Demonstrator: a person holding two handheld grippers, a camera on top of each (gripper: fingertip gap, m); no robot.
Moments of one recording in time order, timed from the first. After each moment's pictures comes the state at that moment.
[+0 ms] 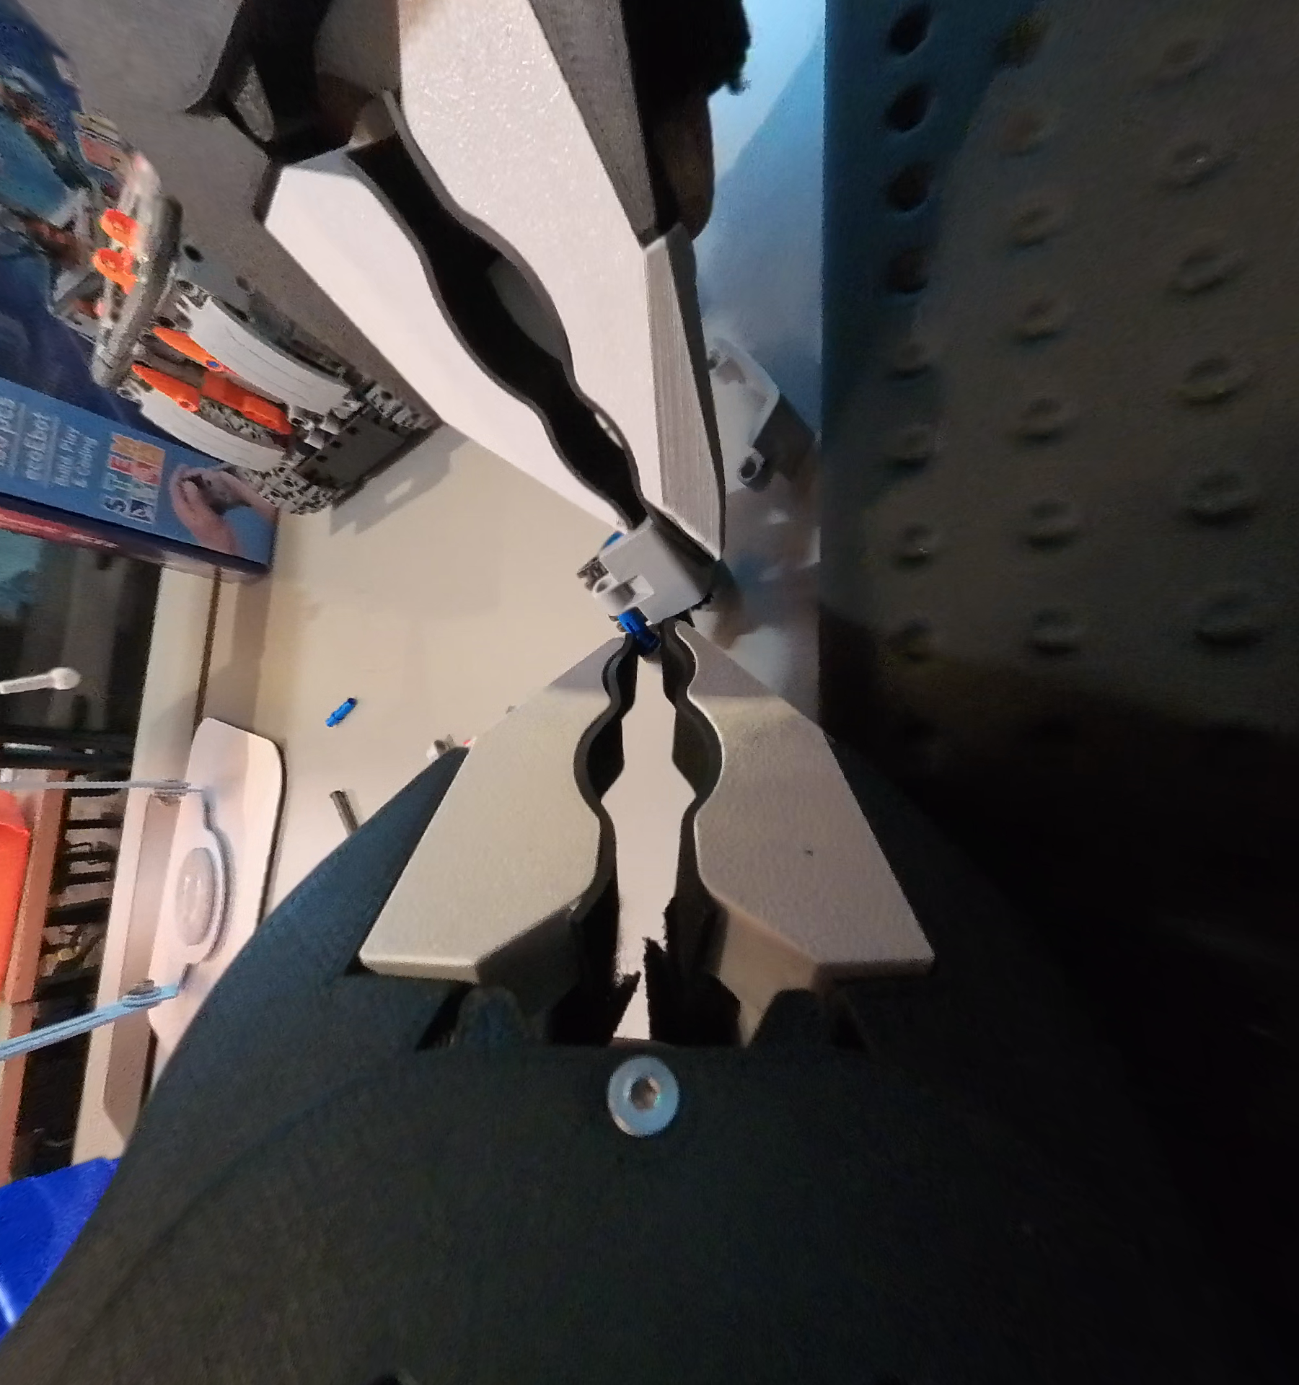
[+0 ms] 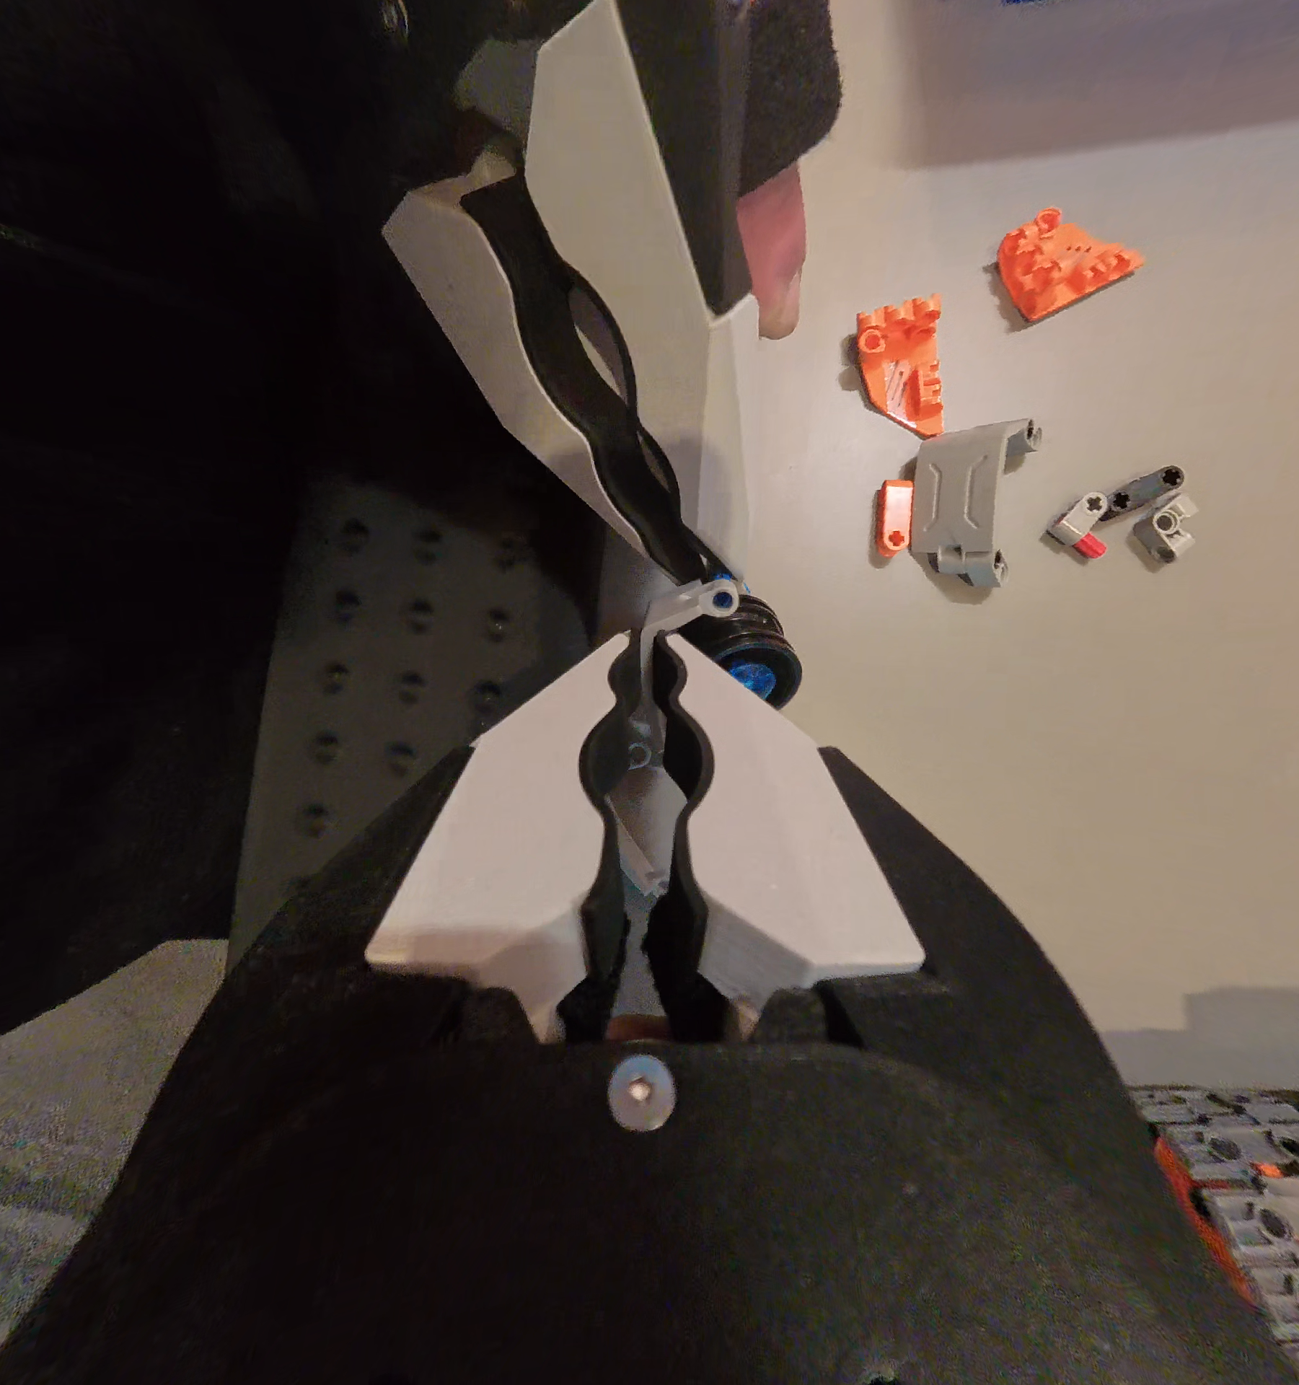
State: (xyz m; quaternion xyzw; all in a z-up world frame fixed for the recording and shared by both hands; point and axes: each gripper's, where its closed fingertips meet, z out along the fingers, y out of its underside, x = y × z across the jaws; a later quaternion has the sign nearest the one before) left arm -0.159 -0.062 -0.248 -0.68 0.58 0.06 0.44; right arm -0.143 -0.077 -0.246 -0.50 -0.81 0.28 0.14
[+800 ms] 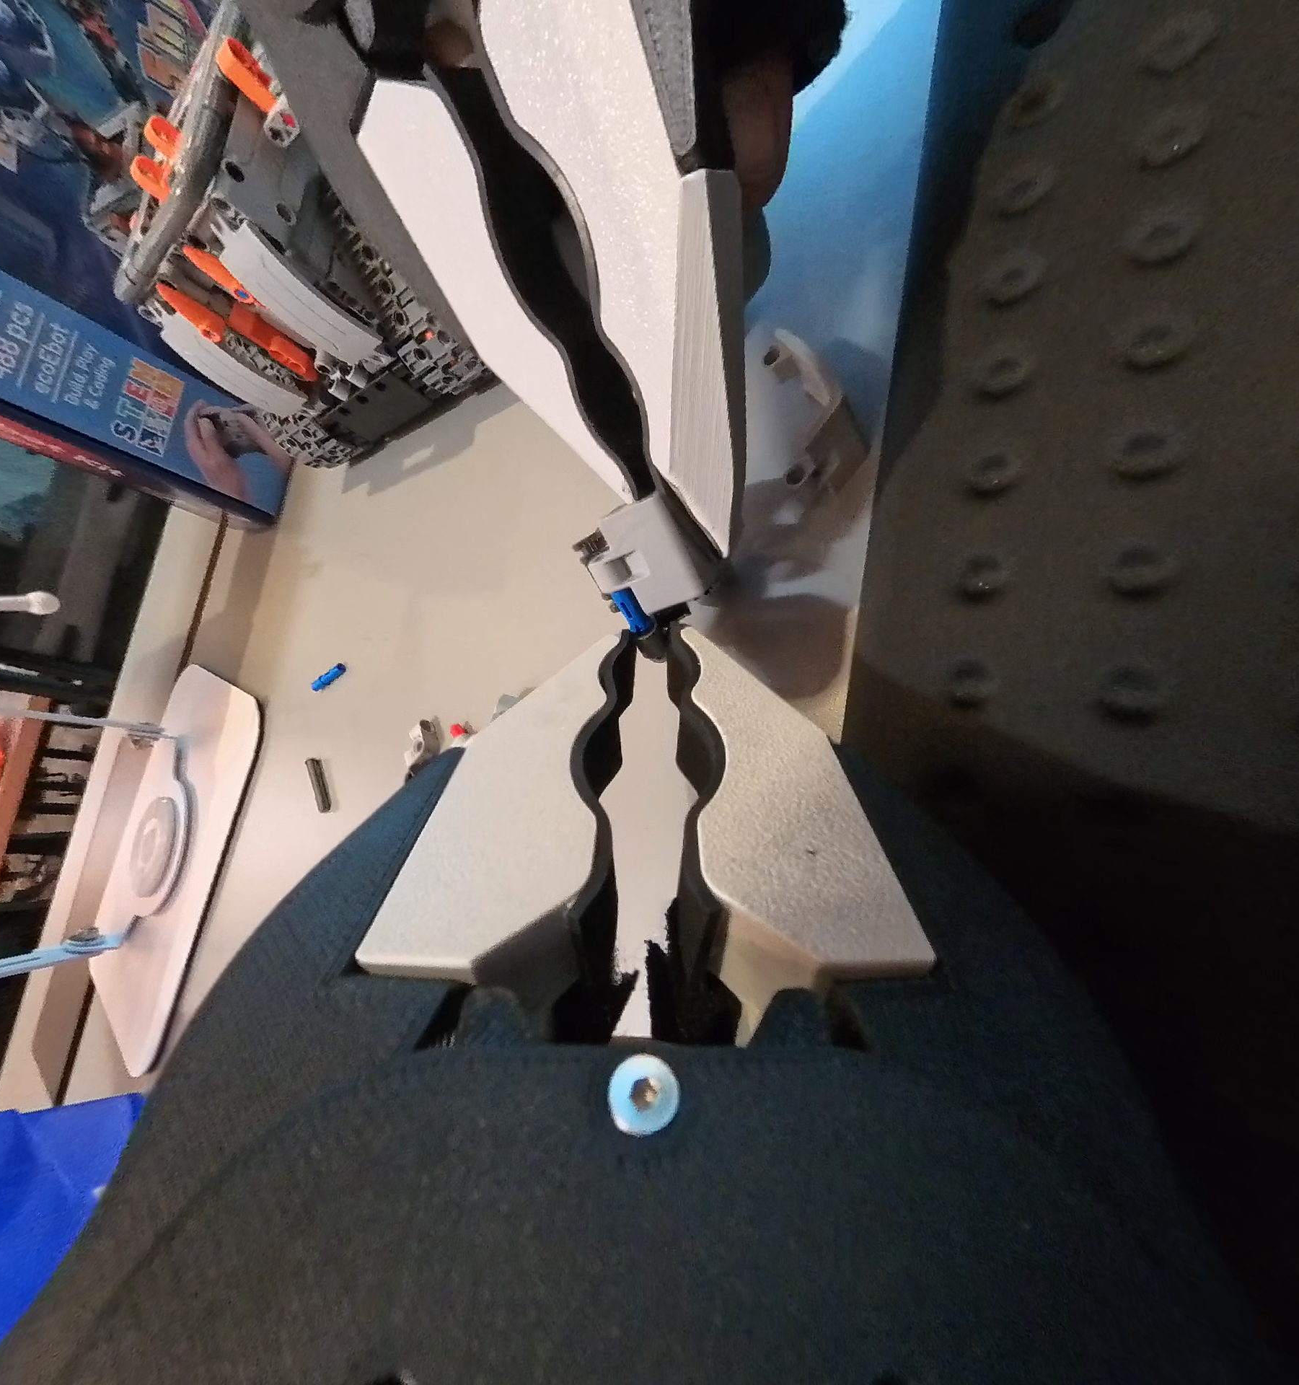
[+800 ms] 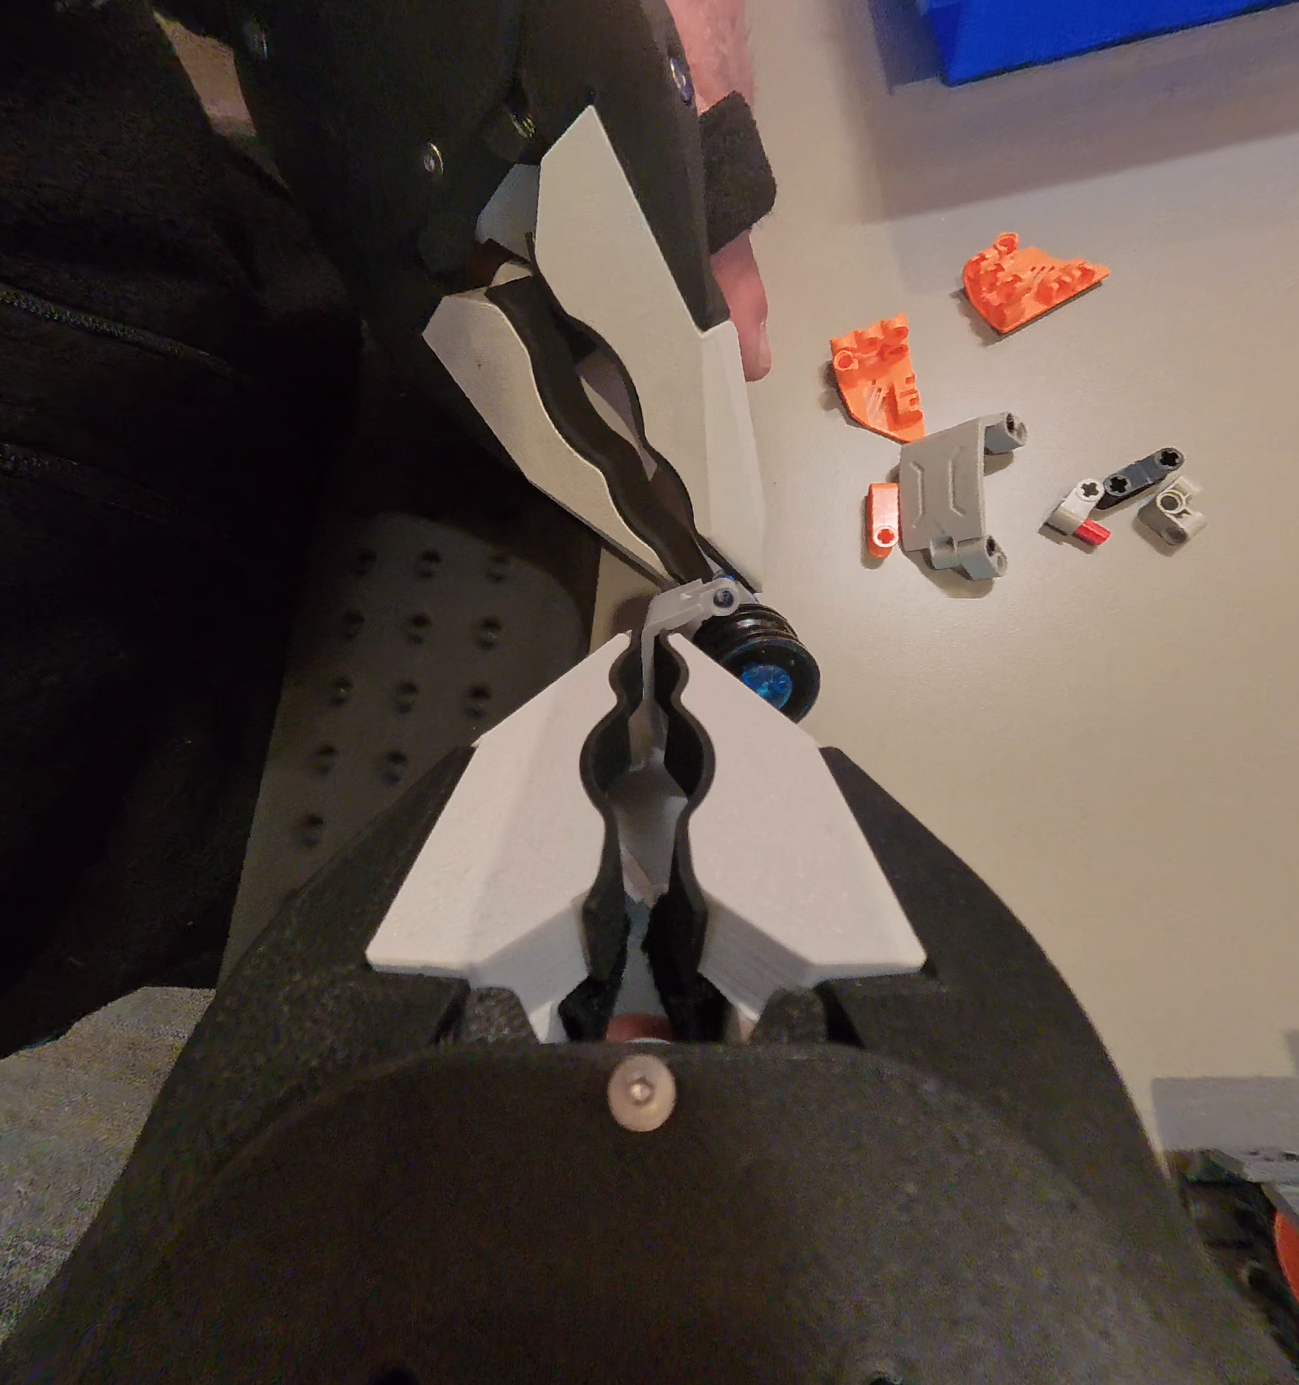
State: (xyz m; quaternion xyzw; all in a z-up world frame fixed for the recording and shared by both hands) left arm -0.160 -0.050 -0.256 -0.71 0.52 0.06 0.47; right arm -0.144 -0.072 -0.246 -0.50 -0.77 0.36 0.14
